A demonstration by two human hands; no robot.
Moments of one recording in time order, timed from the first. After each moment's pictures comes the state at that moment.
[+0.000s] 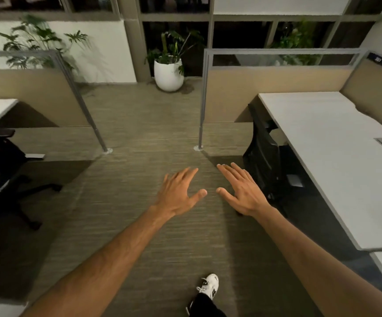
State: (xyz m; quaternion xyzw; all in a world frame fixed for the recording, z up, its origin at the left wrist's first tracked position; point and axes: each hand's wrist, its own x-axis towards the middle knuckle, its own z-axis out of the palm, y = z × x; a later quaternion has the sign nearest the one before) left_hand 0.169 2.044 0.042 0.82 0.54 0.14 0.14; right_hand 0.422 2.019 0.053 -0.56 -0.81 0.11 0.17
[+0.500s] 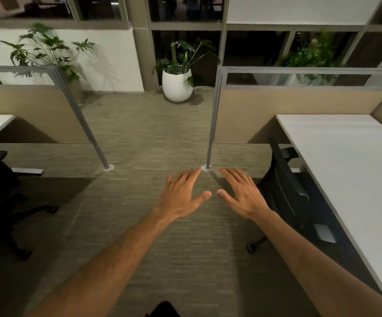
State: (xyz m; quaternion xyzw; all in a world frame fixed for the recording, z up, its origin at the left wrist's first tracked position) left_hand 0.166 2.301 0.075 0.82 0.54 0.14 0.11; right_hand 0.409 2.297 0.061 -0.55 -0.81 0.12 0.16
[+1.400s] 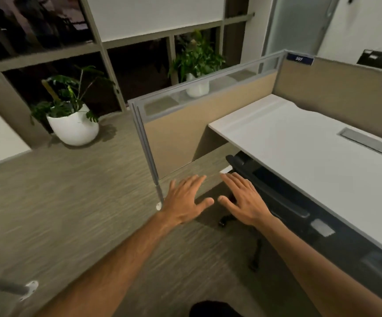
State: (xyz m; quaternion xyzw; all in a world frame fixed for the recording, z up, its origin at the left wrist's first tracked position) left_hand 0.286 2.698 0.063 0.95 0.27 0.03 0.15; right_hand 0.464 2.548 0.049 -0.78 -0.58 0.09 0.23
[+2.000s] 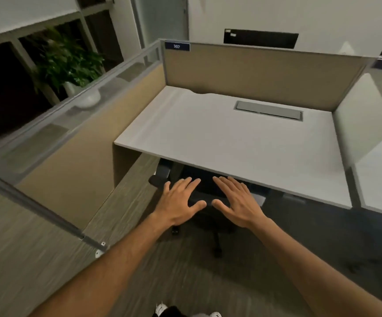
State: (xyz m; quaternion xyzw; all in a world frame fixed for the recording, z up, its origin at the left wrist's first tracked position) left_hand 0.531 2.716 0.018 0.99 -0.01 -0.04 0.14; right_hand 0.598 2.481 0.014 -0.92 -0.33 0.09 0.20
